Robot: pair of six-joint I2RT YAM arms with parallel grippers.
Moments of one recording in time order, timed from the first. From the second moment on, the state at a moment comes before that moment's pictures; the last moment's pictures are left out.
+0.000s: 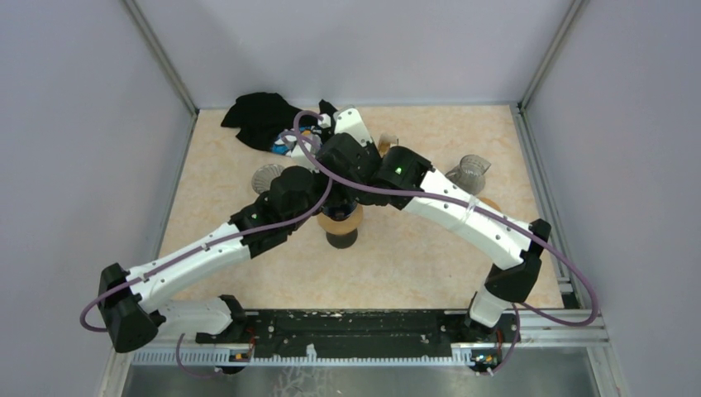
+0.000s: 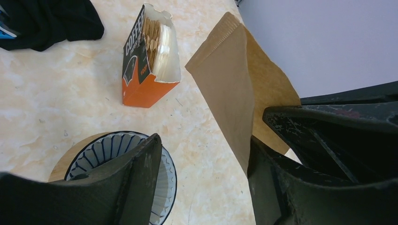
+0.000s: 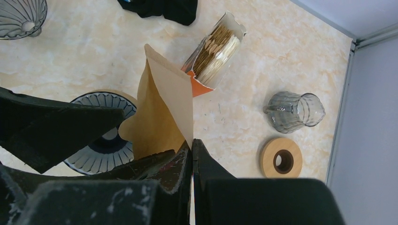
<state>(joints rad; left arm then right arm) -0.93 1.19 1.00 -0.04 -0.34 -0.69 1.10 1.65 1.95 -1.16 0.80 0.32</state>
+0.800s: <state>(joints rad) -0.94 1.16 1.02 -0.14 -0.43 -0.66 1.10 1.65 1.95 -1.17 0.77 0.31</state>
